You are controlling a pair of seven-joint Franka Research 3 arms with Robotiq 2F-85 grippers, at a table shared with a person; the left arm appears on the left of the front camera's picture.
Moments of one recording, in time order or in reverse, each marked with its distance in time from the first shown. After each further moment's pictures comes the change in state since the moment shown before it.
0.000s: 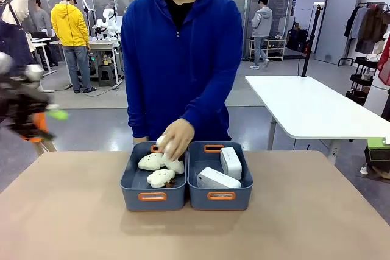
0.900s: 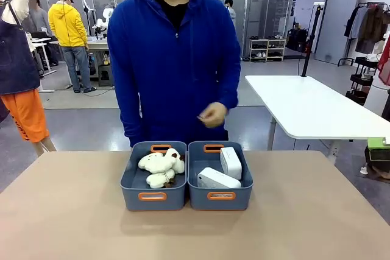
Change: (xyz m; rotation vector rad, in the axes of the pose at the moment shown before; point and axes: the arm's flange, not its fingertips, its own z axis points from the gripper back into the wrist) left arm -0.173 0.113 0.127 -0.041 -0.386 0.032; right arm 0.000 0.000 0.000 0.000 0.001 -0.001
